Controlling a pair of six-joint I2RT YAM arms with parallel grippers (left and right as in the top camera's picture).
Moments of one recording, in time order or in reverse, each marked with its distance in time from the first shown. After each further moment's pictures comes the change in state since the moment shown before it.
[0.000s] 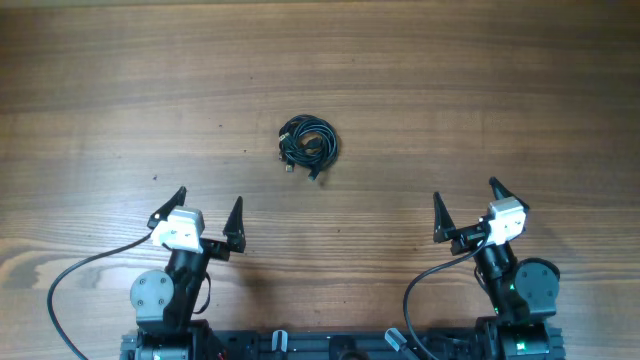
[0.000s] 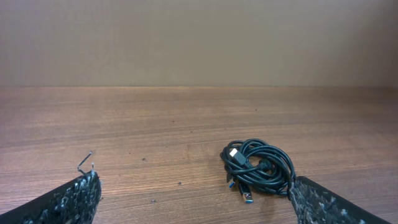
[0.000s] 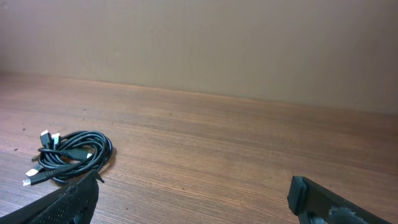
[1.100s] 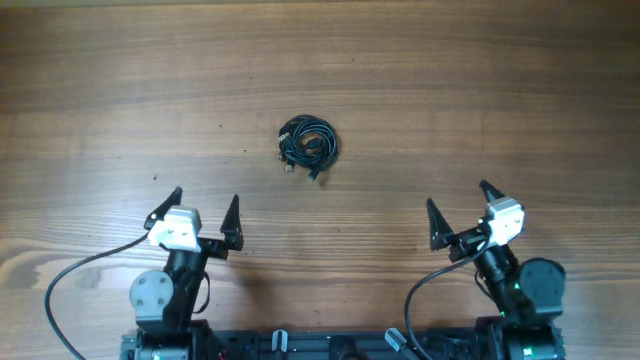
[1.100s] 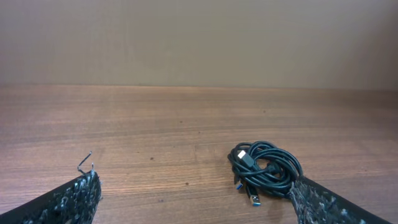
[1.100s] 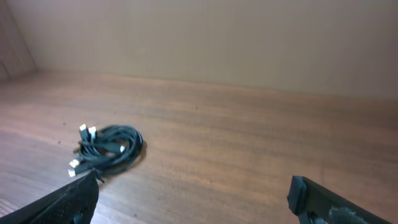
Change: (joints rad) left arm 0.000 0.006 0.006 -0.003 -0.038 -0.009; right arm 0.000 0.001 0.087 -0.128 -0.098 0.042
